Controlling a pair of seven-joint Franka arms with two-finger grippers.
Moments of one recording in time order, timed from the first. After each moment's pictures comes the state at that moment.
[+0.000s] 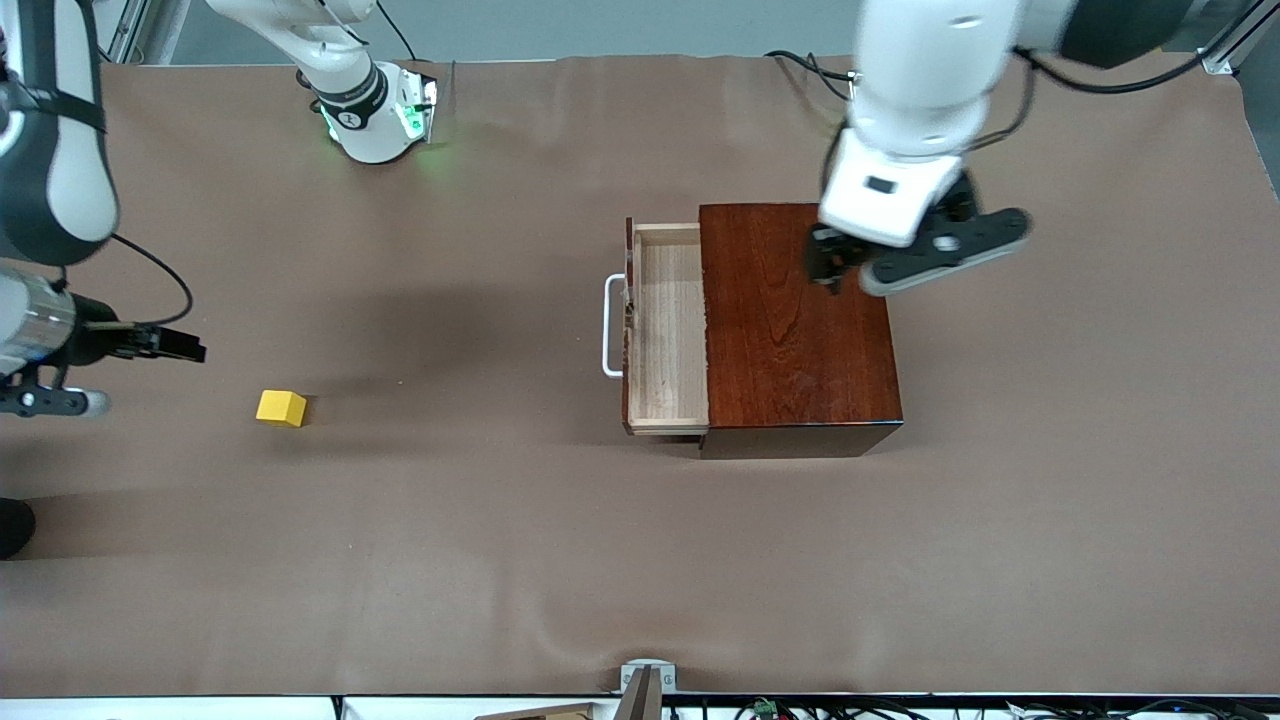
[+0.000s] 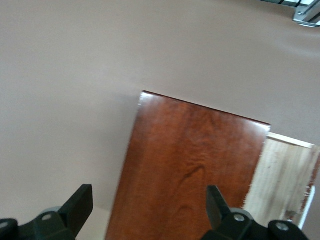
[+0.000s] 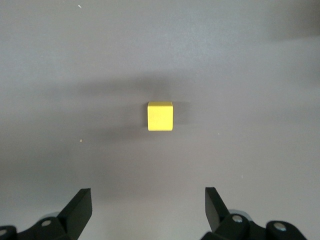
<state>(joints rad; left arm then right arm) -0.63 0.23 0.13 -1.27 0.15 1.49 -0.76 -0.06 0.22 -0.07 -1.74 0.00 1.80 -0.07</state>
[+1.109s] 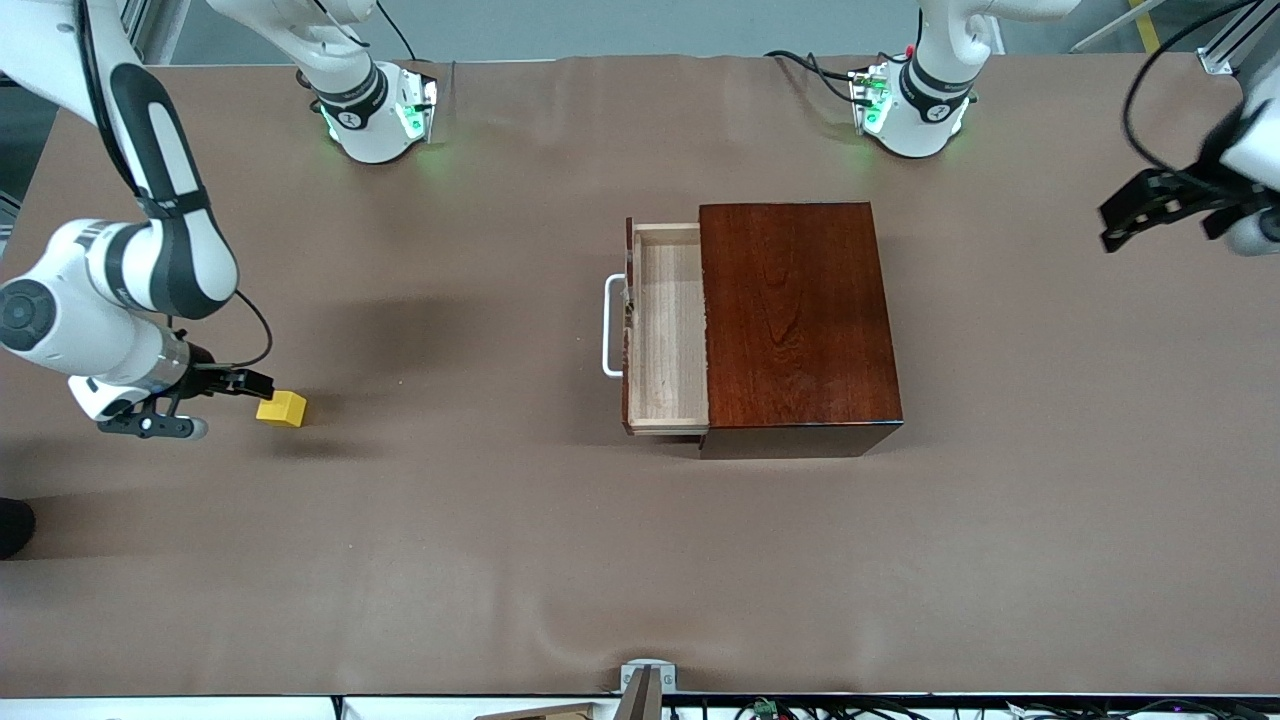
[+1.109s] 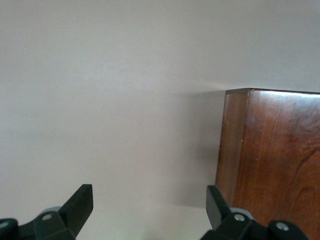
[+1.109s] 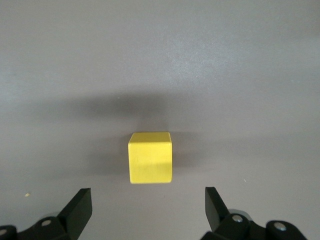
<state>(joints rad) -0.21 -0.02 0.13 -1.49 0.09 1.48 -0.13 -0.08 0.33 -0.07 -2.04 0.01 2.31 -0.07</state>
